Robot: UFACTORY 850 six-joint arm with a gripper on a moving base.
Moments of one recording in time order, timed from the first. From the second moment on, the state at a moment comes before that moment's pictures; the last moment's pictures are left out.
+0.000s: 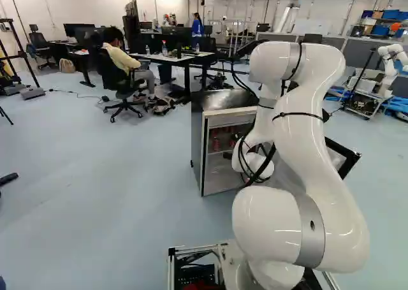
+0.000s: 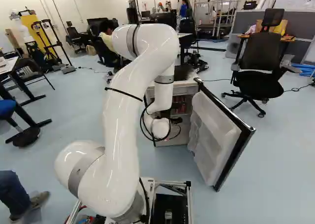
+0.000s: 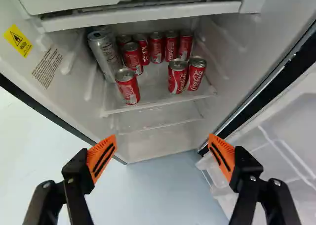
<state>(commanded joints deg) -20.0 -50.9 -38.0 -14.0 67.7 -4.0</state>
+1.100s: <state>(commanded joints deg) -18.4 -66.0 -53.8 -14.0 73.3 -4.0</state>
